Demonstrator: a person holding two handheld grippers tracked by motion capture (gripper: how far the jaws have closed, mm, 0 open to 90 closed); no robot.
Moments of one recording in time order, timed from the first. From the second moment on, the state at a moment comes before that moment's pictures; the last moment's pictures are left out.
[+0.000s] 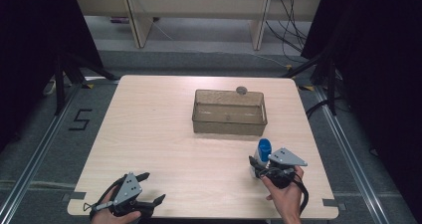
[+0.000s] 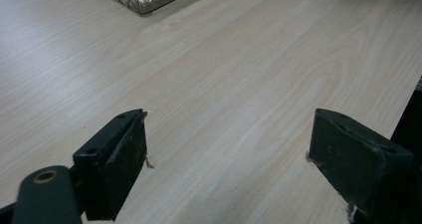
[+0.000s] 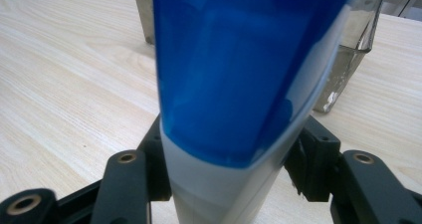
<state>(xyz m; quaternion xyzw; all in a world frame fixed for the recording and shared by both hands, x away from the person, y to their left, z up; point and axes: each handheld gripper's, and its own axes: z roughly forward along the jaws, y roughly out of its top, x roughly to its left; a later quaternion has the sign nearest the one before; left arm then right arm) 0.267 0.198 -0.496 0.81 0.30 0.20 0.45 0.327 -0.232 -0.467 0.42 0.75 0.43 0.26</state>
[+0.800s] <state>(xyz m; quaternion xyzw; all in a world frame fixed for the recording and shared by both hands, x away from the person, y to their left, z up) 0.269 0.197 -0.494 0.81 0.30 0.20 0.46 0.324 -0.236 -0.459 0.42 0.74 0.45 0.27</state>
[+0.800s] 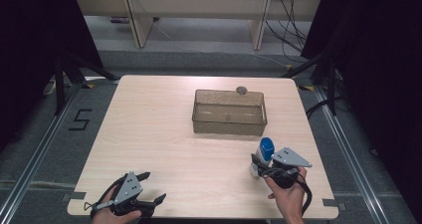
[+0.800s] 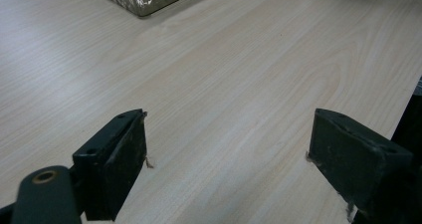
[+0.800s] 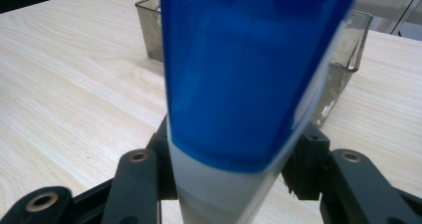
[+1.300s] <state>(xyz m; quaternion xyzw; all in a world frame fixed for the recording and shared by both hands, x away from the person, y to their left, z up) 0.272 0.193 -0.497 0.82 0.30 0.20 0.45 0.330 -0.236 -0.451 0.40 0.76 0.44 0.26</state>
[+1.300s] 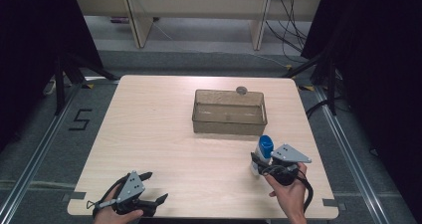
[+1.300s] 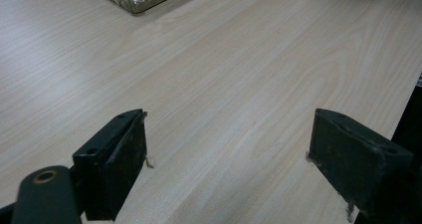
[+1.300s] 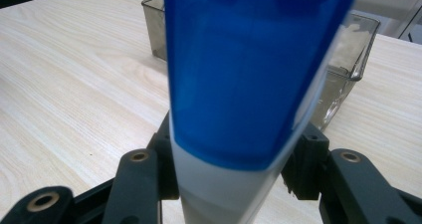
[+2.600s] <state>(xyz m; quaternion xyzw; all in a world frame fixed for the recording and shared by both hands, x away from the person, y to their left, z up) 0.272 0.196 -0.498 0.81 0.30 0.19 0.46 0.366 -0.243 -0.422 0.40 0.75 0.44 0.28</state>
